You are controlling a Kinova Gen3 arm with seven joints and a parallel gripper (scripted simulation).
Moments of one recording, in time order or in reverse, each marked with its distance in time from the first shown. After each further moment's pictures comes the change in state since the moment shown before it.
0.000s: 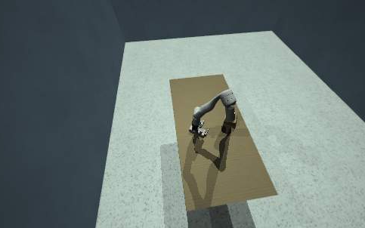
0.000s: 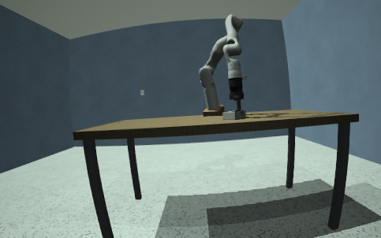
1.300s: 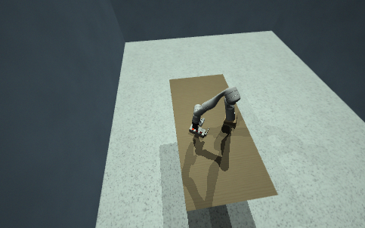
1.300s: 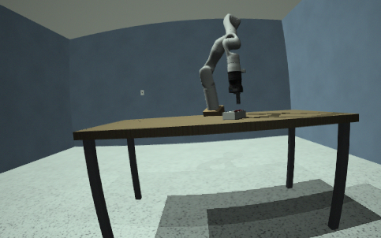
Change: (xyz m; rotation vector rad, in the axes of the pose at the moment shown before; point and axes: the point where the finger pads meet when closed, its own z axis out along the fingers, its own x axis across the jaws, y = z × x) arm -0.002 0.001 -0.037 -0.002 -0.005 0.002
